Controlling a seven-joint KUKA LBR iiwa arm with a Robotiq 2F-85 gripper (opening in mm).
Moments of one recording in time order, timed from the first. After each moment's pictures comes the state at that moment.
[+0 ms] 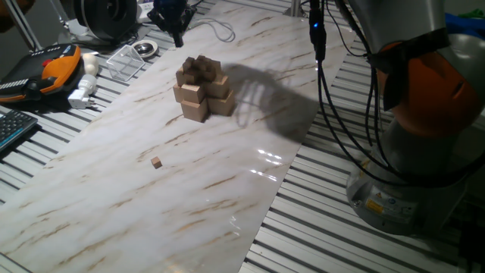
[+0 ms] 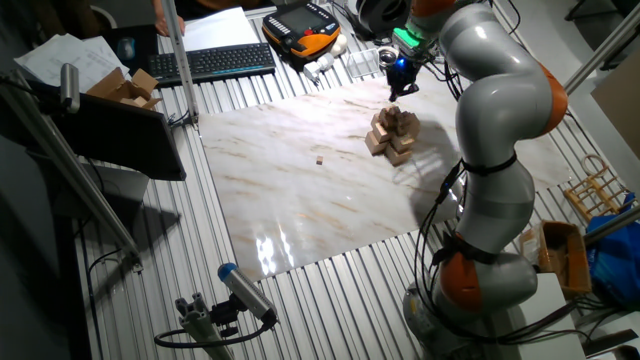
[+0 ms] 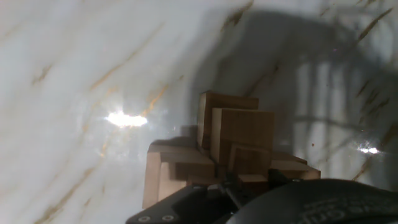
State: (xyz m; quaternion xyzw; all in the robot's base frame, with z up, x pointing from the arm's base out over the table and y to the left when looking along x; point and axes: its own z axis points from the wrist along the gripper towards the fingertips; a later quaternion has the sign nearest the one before) arm 0.605 -0.044 0.242 -0.60 -0.79 -0.03 0.13
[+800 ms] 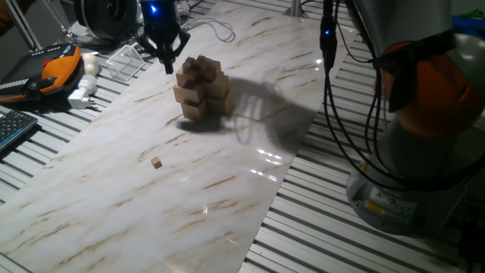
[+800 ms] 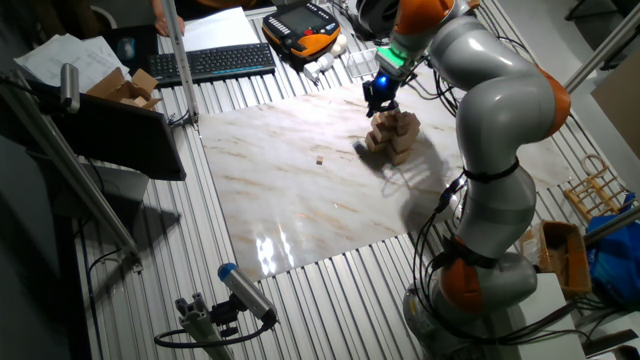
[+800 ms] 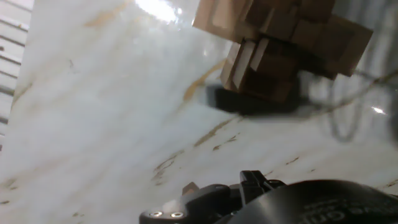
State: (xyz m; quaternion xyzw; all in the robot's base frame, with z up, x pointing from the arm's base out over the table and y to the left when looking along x) arm 0.583 0.028 0.212 -0.53 -0.83 -0.07 0.13
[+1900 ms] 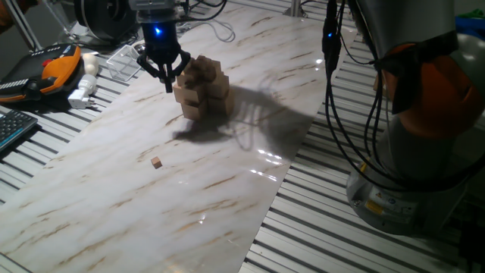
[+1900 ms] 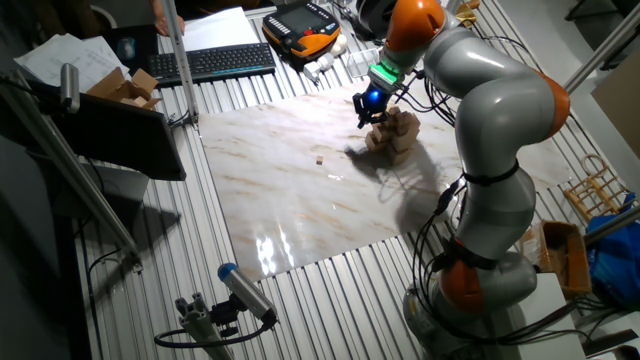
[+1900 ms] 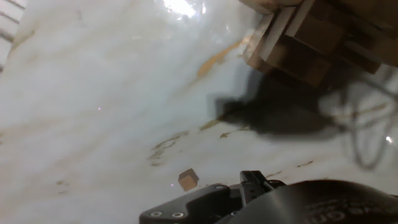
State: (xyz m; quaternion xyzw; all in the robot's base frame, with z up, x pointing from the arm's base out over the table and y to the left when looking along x) arm 0.576 0.051 0.184 -0.44 -0.88 -0.09 0.13
